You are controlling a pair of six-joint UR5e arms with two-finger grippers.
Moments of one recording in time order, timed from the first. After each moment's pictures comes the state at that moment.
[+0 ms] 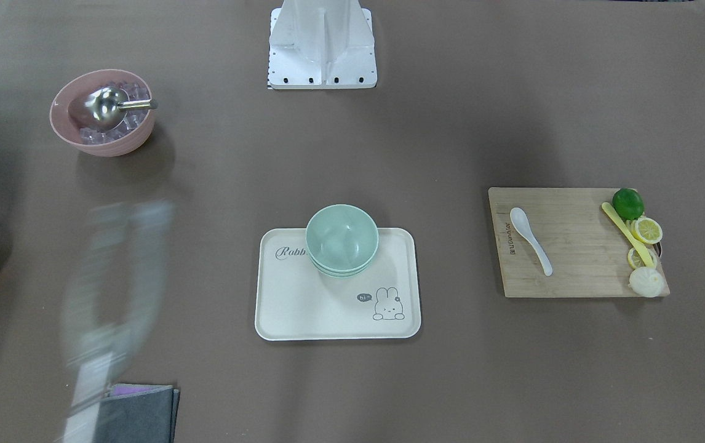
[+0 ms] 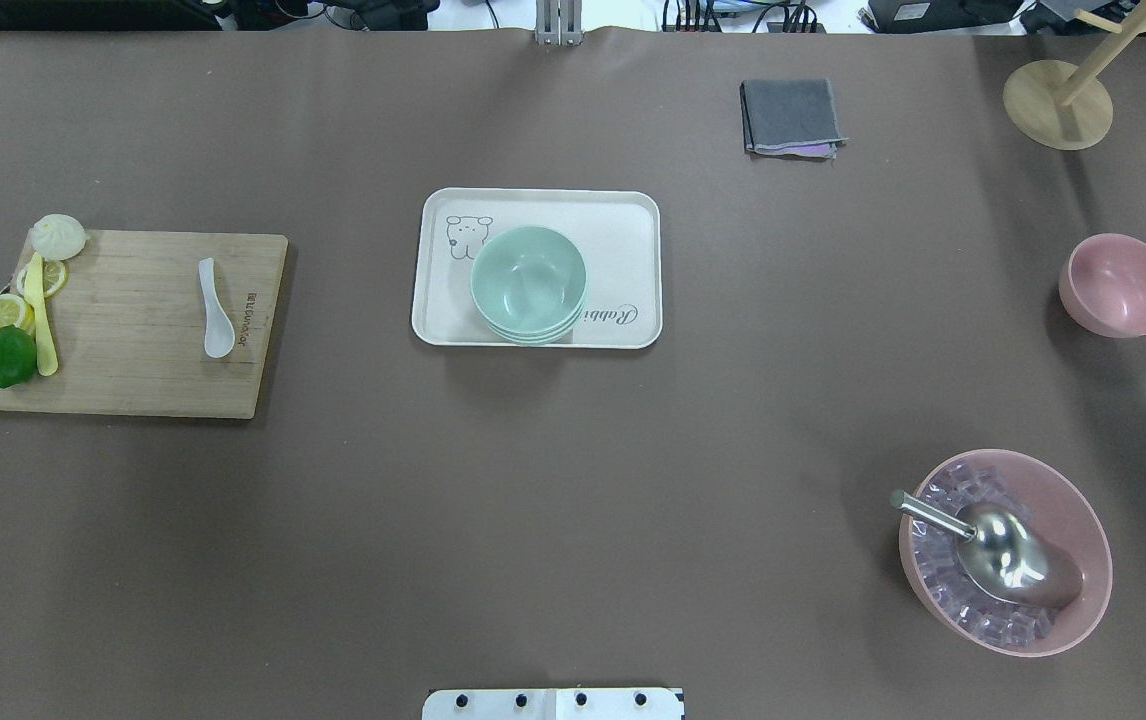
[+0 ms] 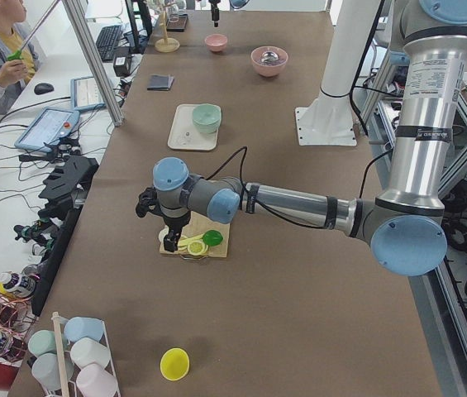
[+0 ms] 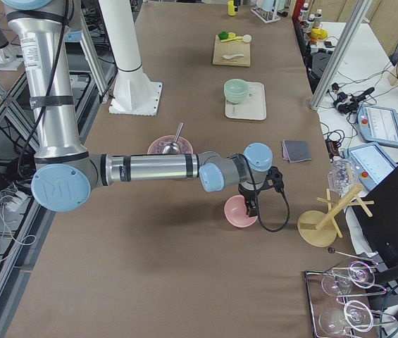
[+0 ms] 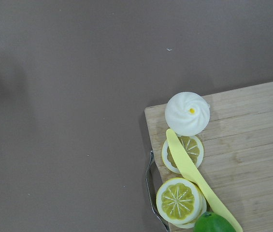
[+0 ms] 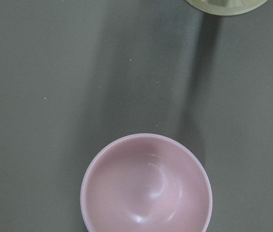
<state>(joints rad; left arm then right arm) -1.38 -1.66 -1.62 -1.78 -2.34 -0.14 1.36 -1.46 1.52 -1.33 2.37 0.12</state>
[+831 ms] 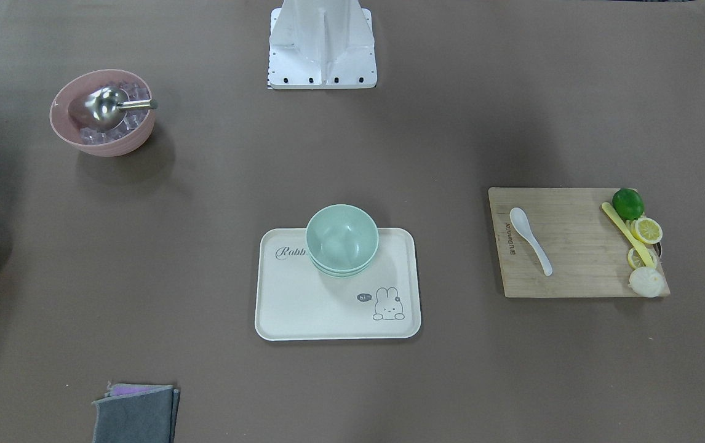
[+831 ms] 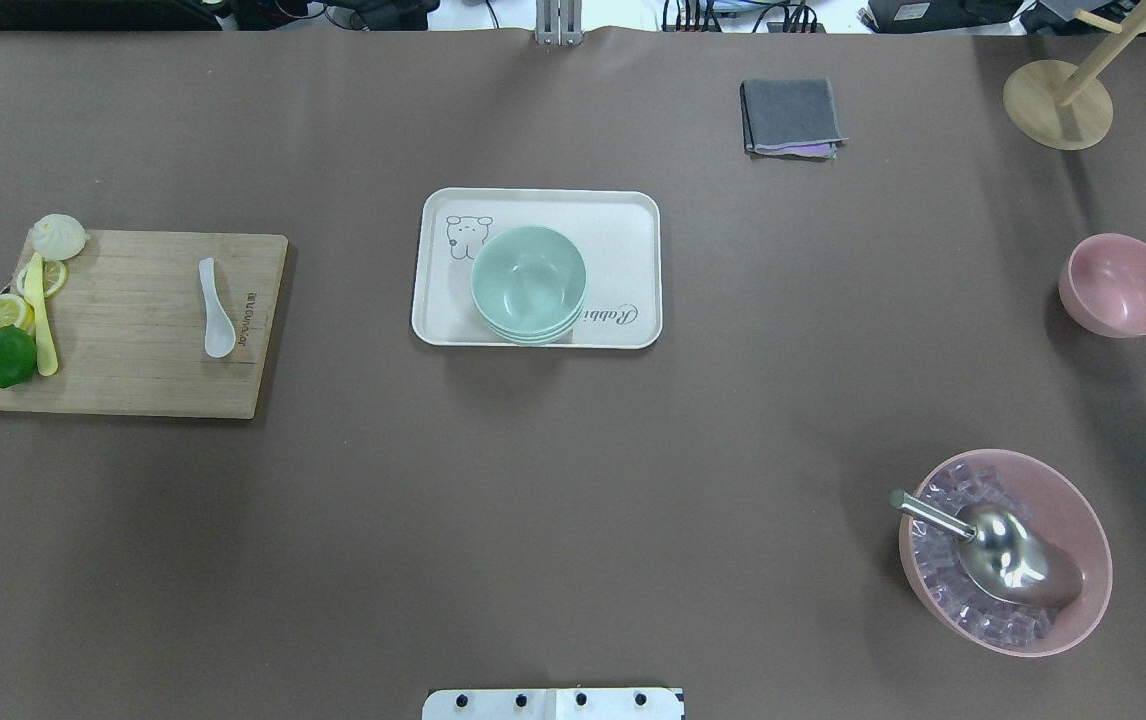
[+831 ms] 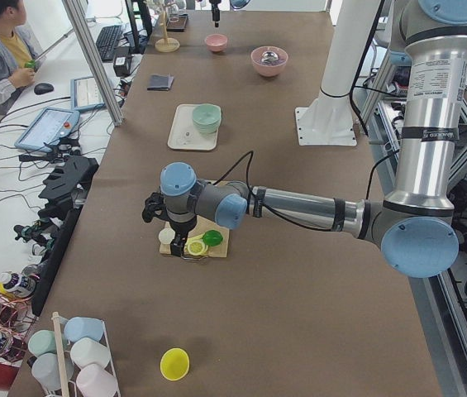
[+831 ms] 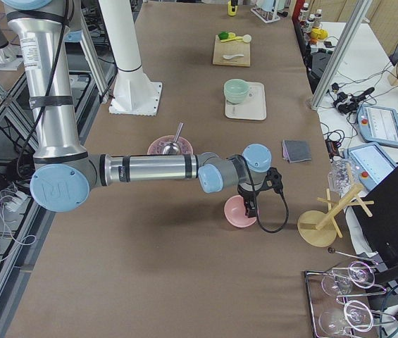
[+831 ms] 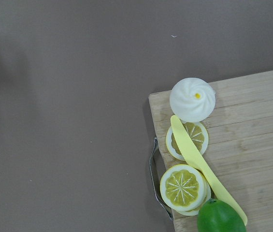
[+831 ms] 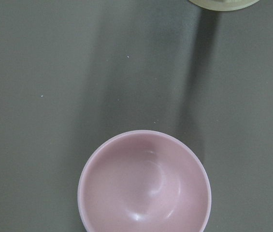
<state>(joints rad) -1.38 -1.61 -1.64 -1.81 -2.34 -0.17 1.36 -1.47 1.51 -1.32 2.36 0.13</state>
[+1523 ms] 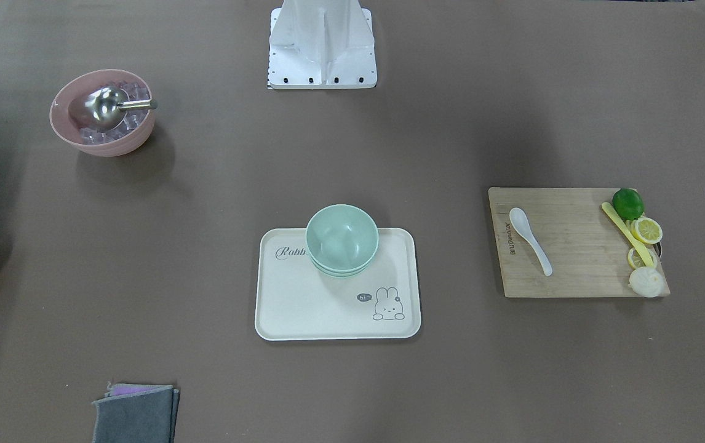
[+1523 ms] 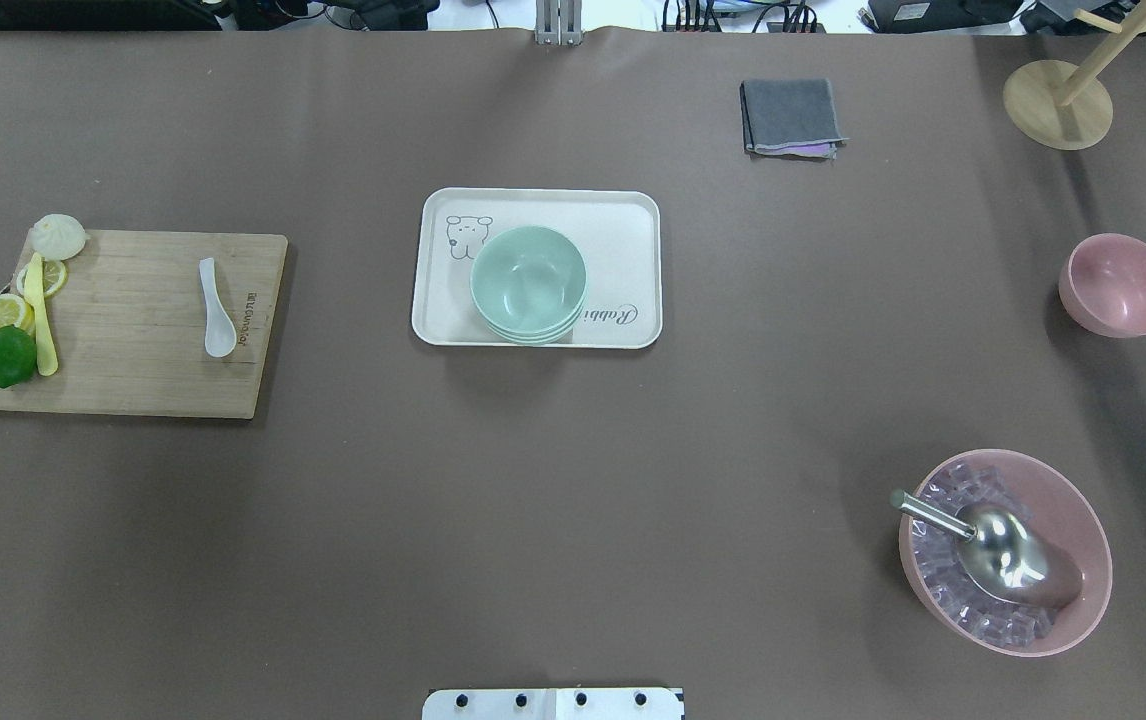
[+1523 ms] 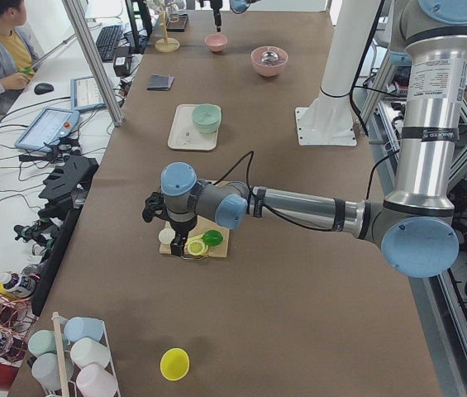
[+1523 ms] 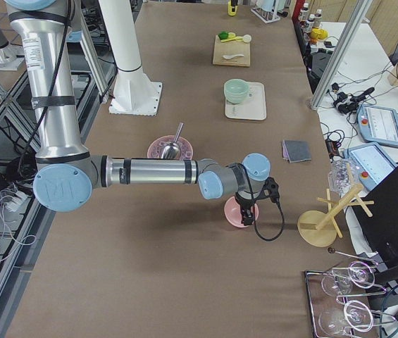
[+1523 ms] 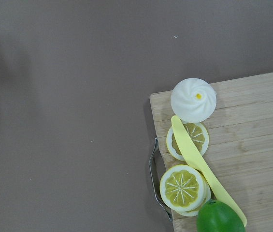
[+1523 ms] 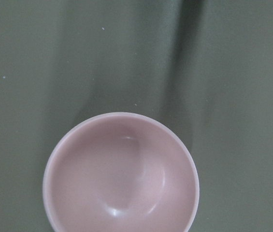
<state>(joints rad) -1.37 -1.61 -1.64 -1.81 -2.34 -0.17 1.33 -1.47 1.42 -1.30 2.34 0.14</state>
